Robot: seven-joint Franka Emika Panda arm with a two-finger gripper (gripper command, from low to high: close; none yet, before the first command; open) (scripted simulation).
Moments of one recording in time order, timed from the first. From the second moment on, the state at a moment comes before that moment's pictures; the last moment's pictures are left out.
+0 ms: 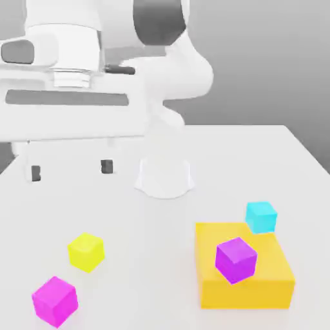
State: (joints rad) arm 0.15 -0.11 -0.41 -2.37 0.08 2.54 -0.20
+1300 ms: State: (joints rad) arm 0.27 -0.01 -0.16 -2.49 0.05 2.47 -0.89
